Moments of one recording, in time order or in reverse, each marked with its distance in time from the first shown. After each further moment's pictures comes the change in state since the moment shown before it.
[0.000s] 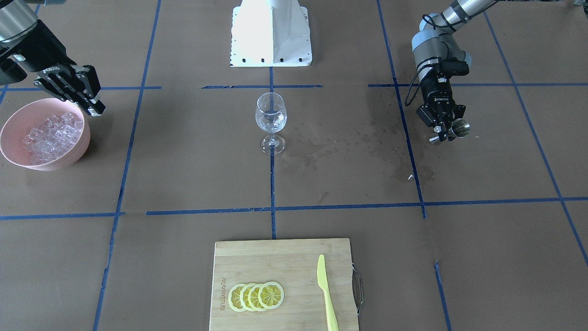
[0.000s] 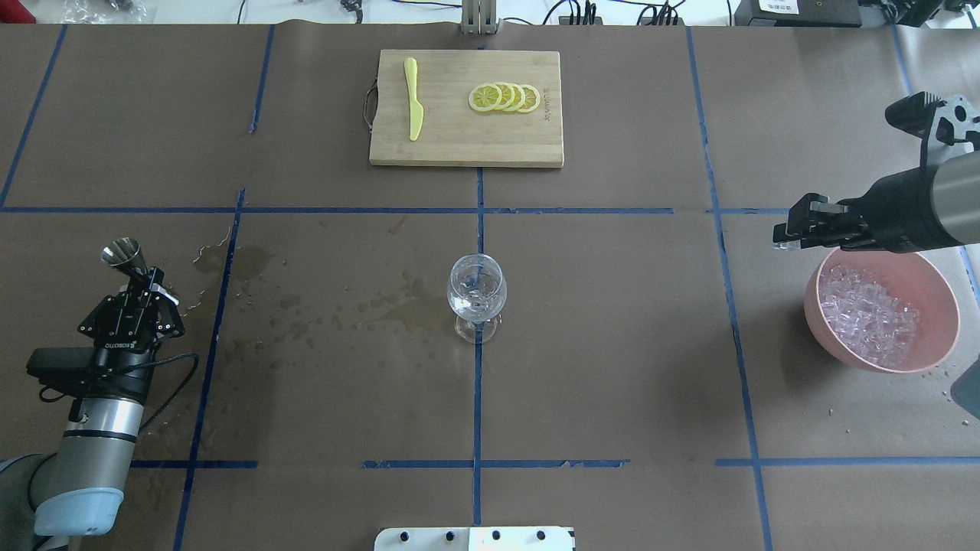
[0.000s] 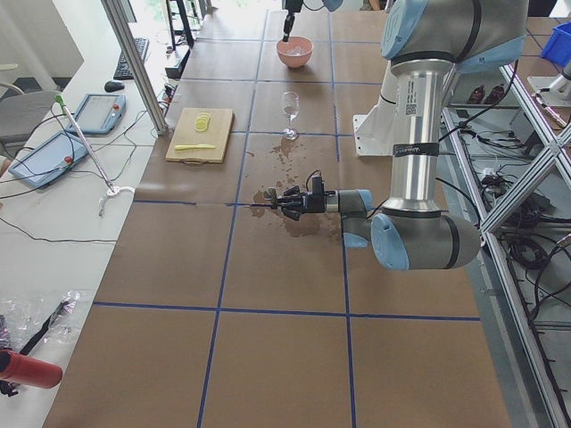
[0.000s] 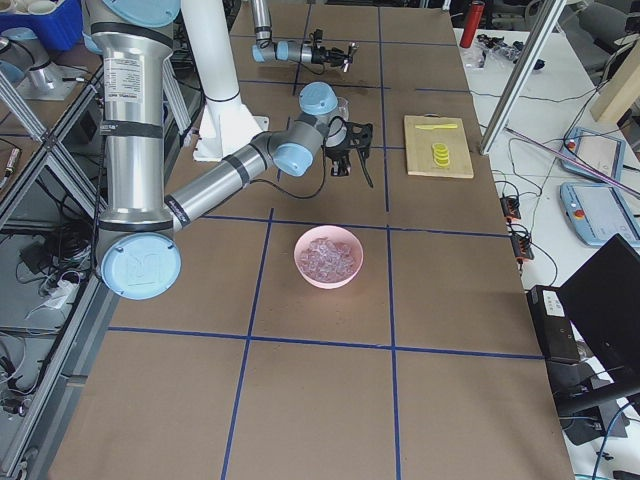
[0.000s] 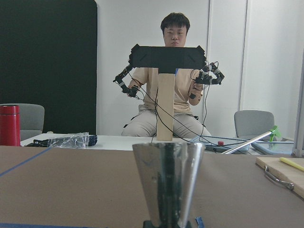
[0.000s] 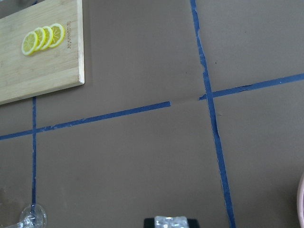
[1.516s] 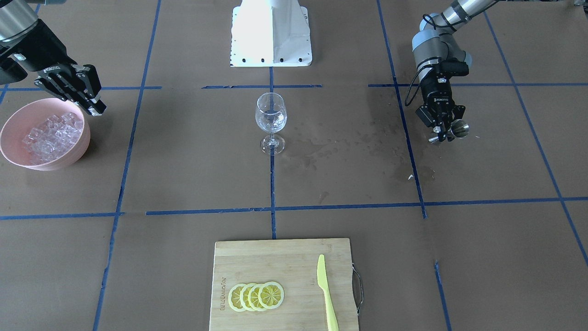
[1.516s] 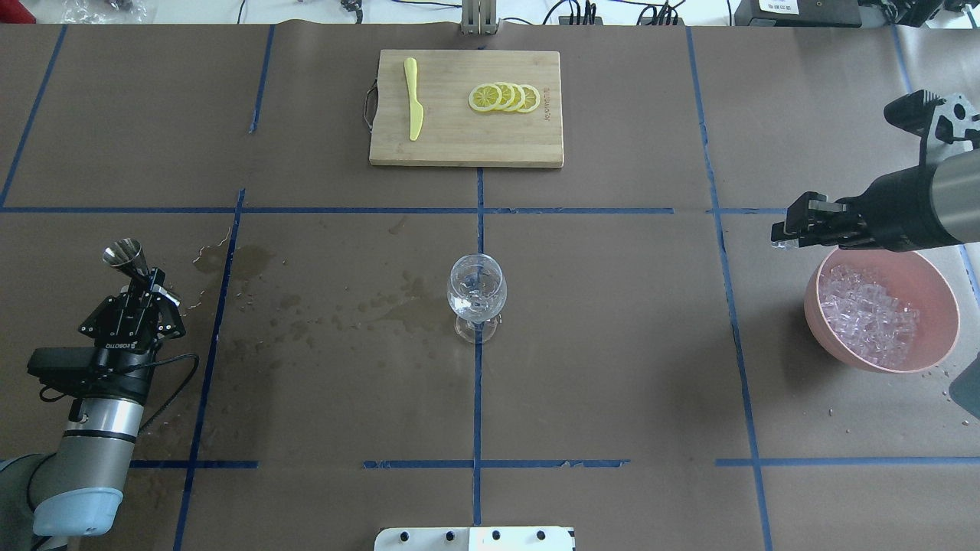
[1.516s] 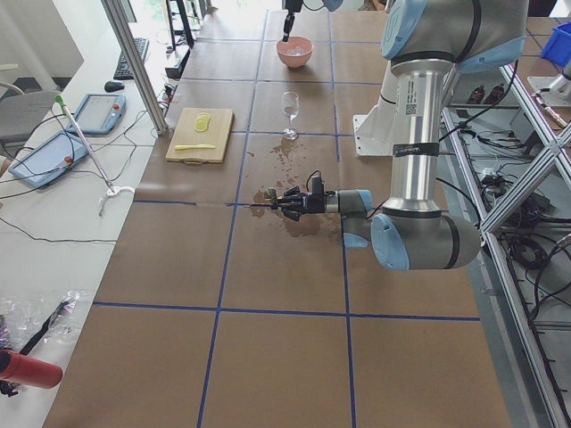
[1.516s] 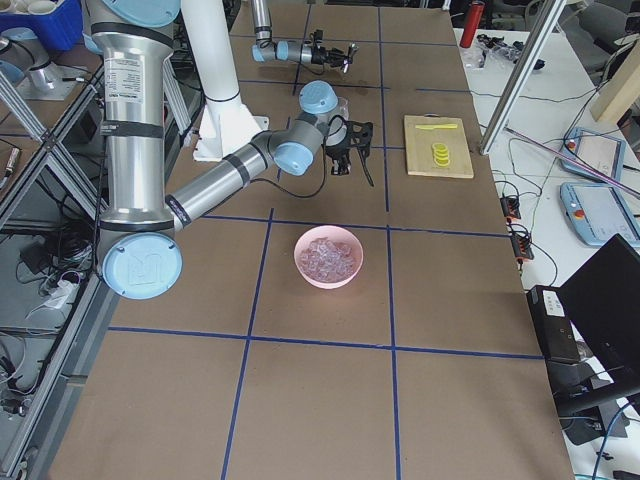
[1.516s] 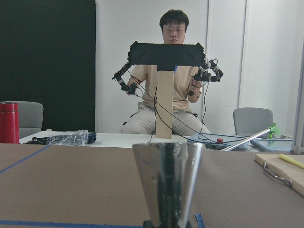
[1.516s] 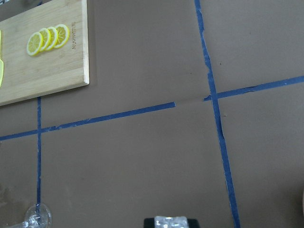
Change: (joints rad) left arm 0.000 0.002 0.000 0.001 -0.009 0.000; right arm 0.000 0.013 0.002 0.000 0.001 0.001
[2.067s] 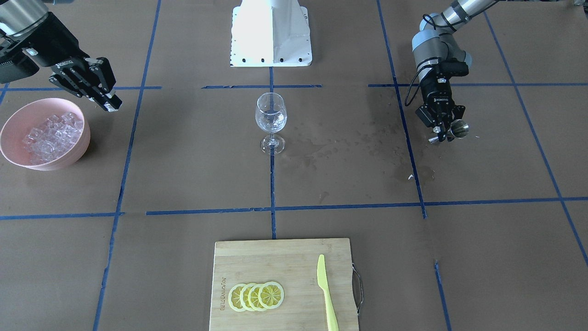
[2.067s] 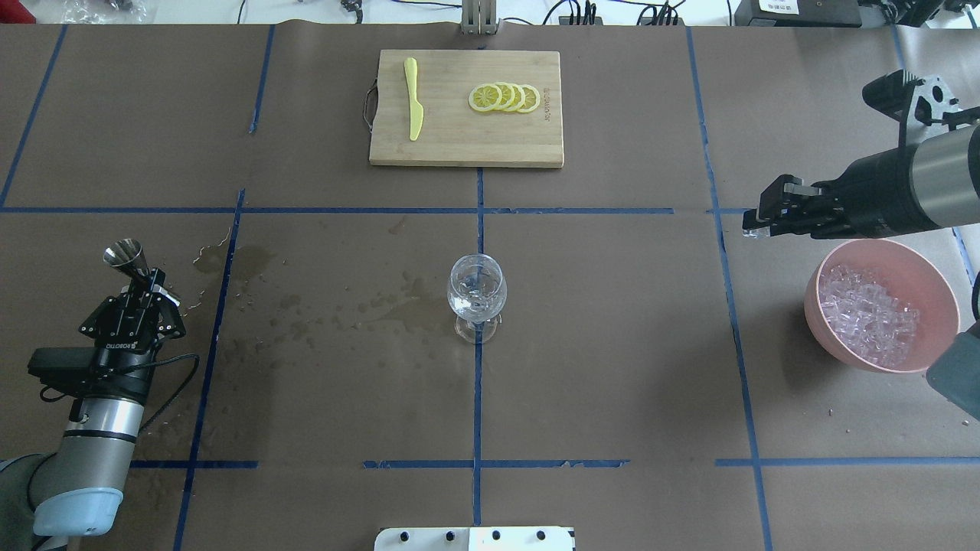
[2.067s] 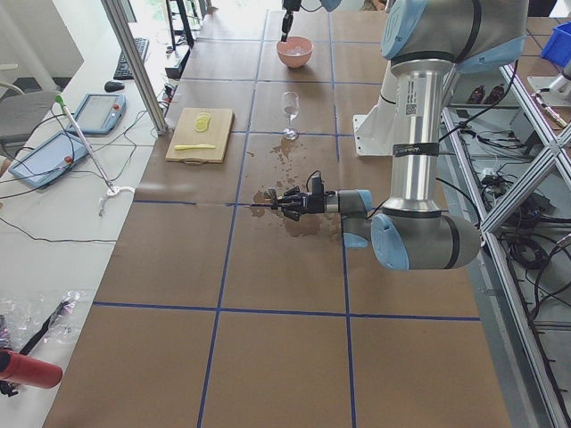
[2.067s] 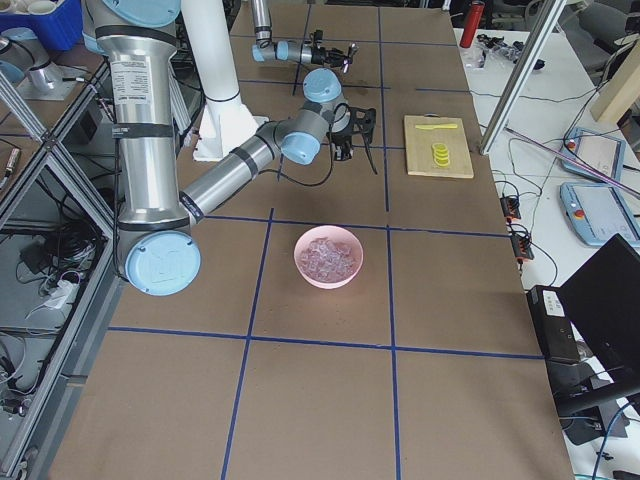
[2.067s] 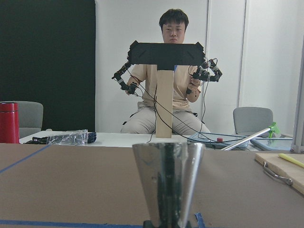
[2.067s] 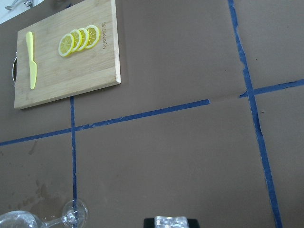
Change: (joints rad) left arm 0.000 0.000 0.000 0.002 -0.001 0.000; right arm -0.005 0.075 -0.002 -0.003 0.034 0.057
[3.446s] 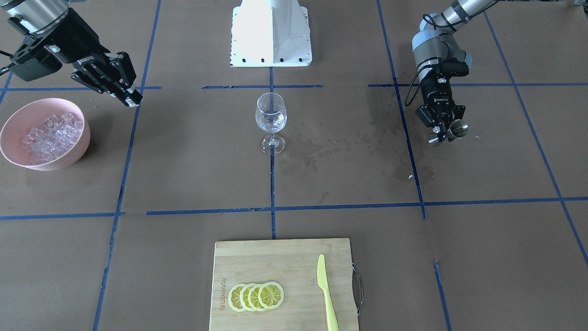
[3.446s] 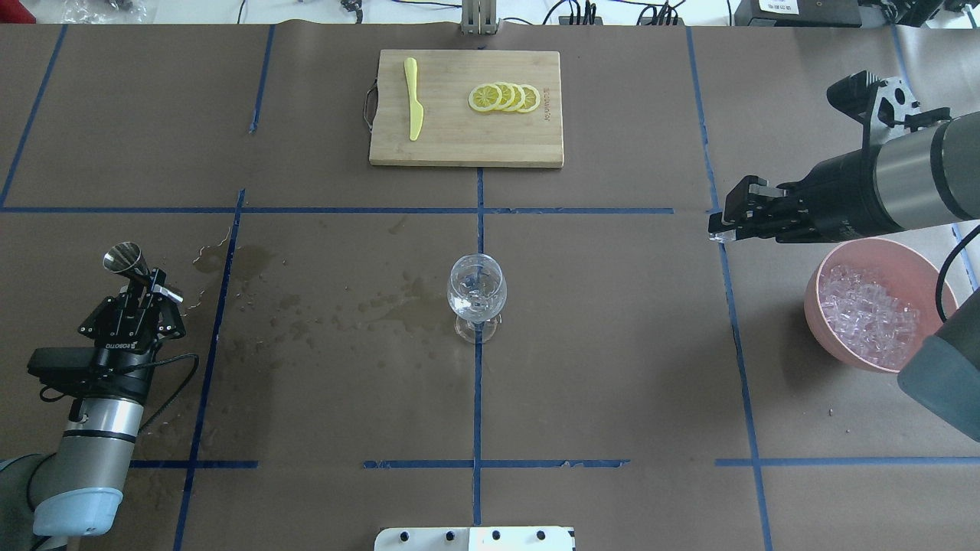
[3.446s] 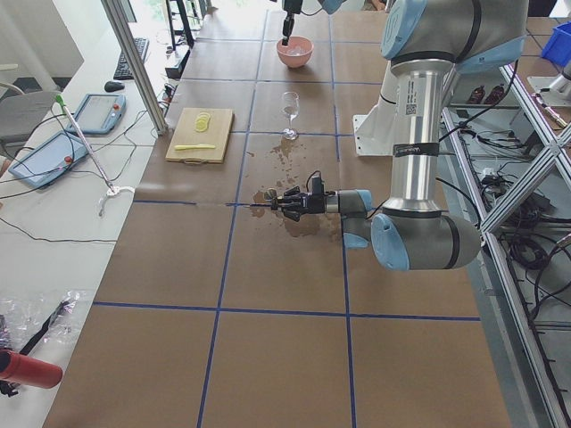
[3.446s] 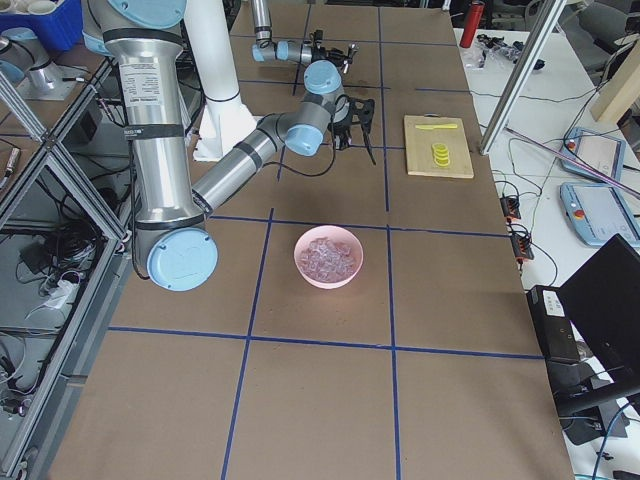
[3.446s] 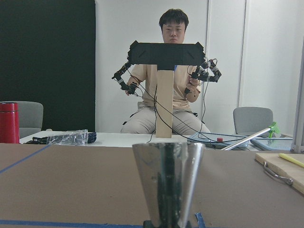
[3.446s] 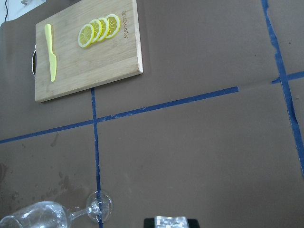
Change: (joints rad) left arm 0.000 0.001 0.000 0.000 0.000 0.000; right arm -0.042 0.052 -0.002 0.000 -0.006 0.057
